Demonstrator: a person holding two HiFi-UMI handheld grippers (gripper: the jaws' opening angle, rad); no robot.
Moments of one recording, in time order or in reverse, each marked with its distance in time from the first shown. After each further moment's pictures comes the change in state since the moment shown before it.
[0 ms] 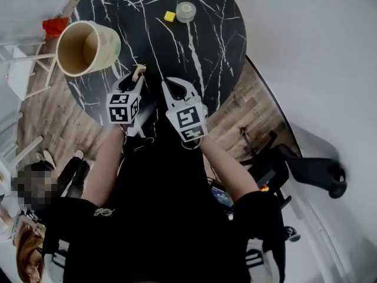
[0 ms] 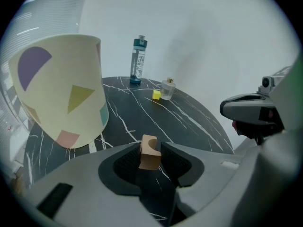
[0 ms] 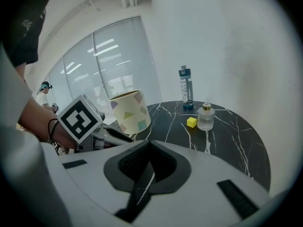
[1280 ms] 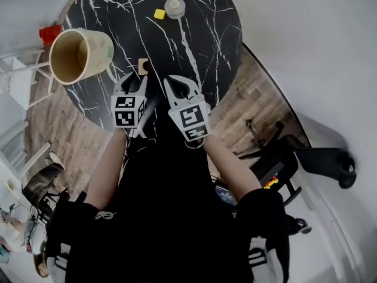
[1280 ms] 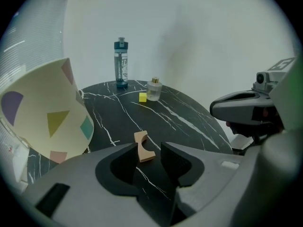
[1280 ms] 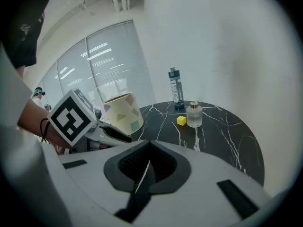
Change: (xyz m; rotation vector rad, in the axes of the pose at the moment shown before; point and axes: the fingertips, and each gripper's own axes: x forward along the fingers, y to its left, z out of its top) left arm 0.002 -0.038 0.019 0.132 0.017 -0.008; right arm -0.016 -0.022 -0.004 0.058 -0.031 -0.048
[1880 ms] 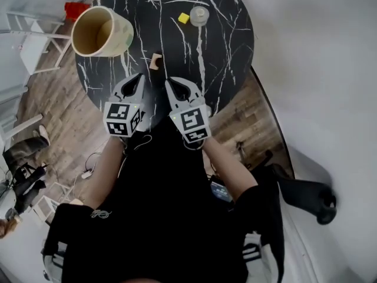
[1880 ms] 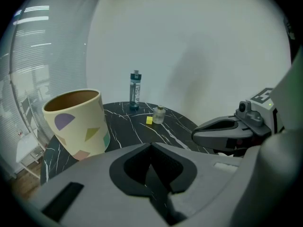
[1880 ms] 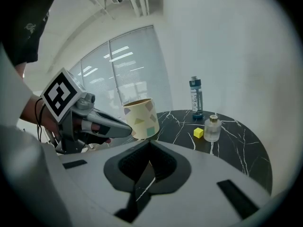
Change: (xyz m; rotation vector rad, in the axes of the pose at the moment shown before) left arm -0.085 -0.010 0.033 -0.118 -0.247 0.106; right arm -0.013 0.031 0.020 -0.161 -0.056 0.190
